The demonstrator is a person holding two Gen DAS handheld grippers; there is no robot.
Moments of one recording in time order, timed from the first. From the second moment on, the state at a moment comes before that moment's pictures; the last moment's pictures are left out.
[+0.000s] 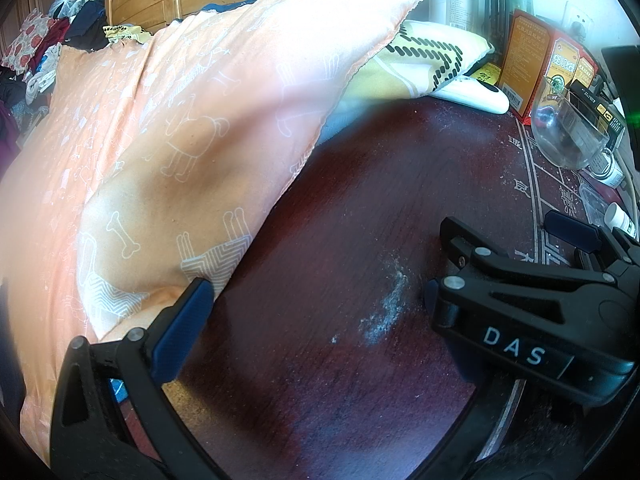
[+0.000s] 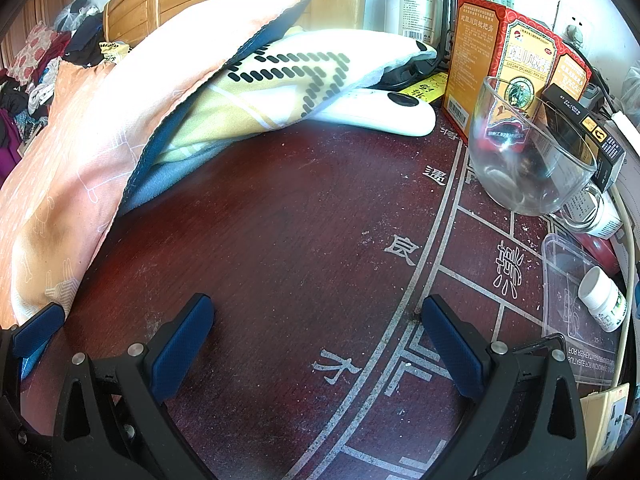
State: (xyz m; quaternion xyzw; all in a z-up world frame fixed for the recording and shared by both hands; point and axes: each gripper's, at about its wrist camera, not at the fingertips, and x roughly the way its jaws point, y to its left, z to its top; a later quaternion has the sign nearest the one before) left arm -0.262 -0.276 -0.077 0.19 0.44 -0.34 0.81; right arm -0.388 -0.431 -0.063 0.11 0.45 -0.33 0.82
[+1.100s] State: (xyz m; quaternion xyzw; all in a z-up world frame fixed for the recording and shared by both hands) left arm -0.306 -0.282 -0.065 0.19 0.44 -0.34 0.81; right arm -0.388 -0.430 -0.063 0.11 0.45 -0.33 0.82
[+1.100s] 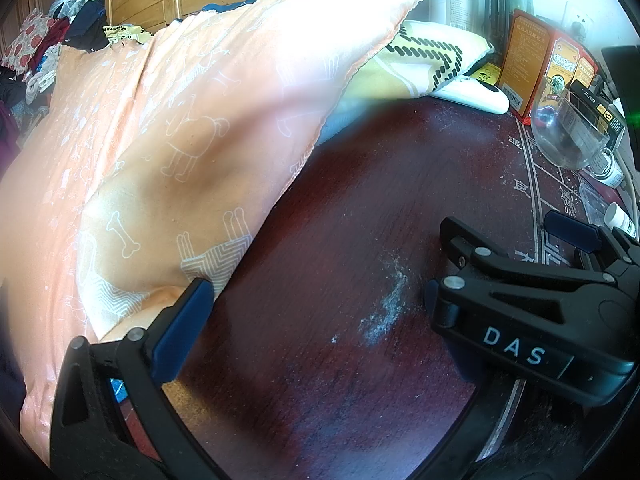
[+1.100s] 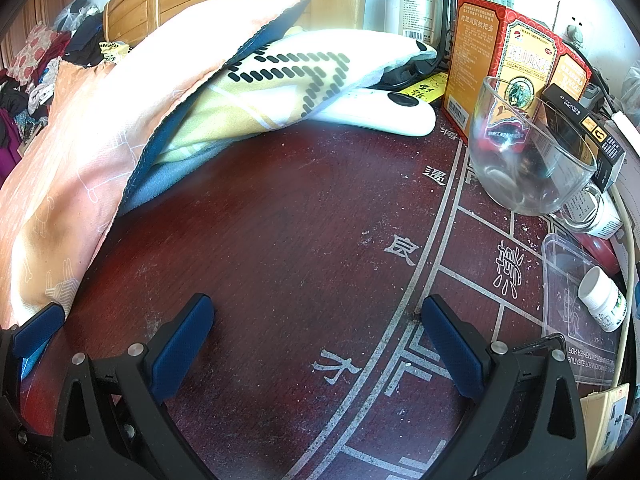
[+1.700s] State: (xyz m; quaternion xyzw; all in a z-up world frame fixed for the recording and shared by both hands) left arm -0.337 -0.294 -0.059 0.19 0.44 -0.34 0.81; right arm -0.389 -0.430 -0.062 0.11 0.45 -0.33 0.82
